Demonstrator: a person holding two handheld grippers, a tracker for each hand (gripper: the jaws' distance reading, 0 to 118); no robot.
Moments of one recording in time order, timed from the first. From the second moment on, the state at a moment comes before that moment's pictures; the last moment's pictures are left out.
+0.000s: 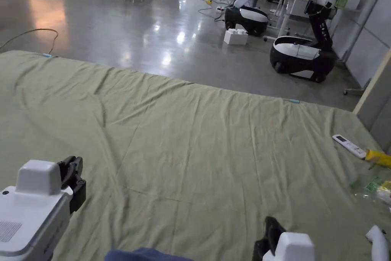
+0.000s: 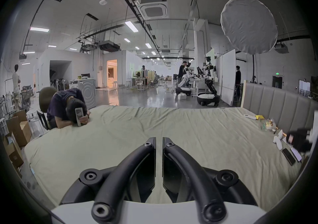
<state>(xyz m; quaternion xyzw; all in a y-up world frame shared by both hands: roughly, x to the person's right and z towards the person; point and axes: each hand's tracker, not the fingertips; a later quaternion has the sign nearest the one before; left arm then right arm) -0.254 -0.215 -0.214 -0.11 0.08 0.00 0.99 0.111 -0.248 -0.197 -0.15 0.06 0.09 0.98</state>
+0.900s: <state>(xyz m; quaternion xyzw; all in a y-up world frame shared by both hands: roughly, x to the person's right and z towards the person) -0.304 -0.359 -0.211 -0.40 -0.18 0.34 0.83 0.015 -0.391 -0.207 -0.28 0.13 0.10 0.95</state>
